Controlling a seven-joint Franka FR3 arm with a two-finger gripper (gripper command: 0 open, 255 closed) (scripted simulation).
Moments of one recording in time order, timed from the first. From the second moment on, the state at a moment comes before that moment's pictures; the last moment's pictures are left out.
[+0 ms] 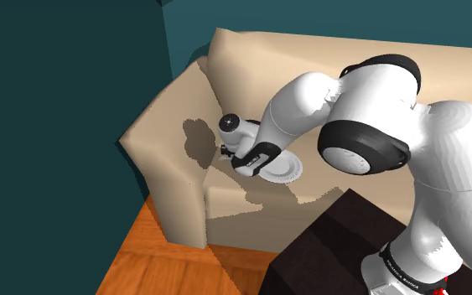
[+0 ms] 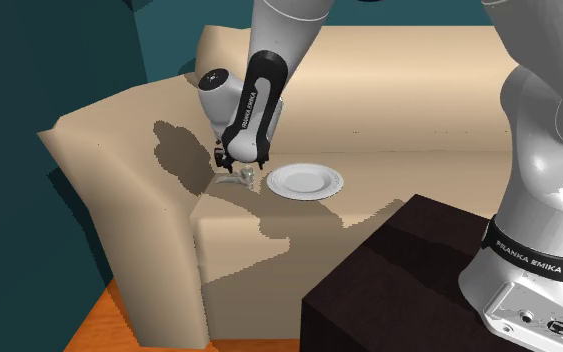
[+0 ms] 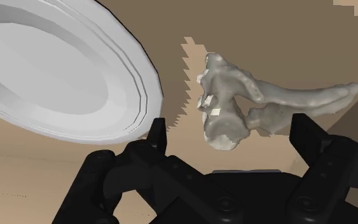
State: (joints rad) arm 0.80 0.76 -0.69 -1.97 -0.21 2.77 1.24
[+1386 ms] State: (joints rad) arm 0.68 0.75 -0.58 -1.92 -0.18 2.74 1.19
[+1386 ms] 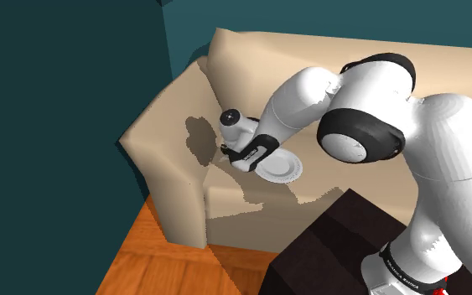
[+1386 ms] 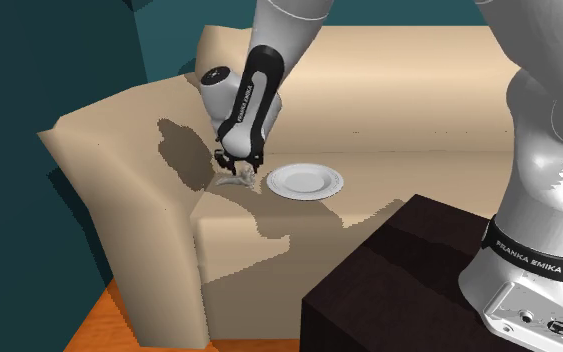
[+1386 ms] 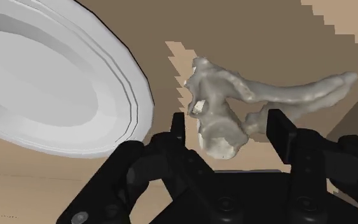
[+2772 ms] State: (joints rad) arm 0.12 0.84 -0.13 -1.50 0.09 2.26 0.53
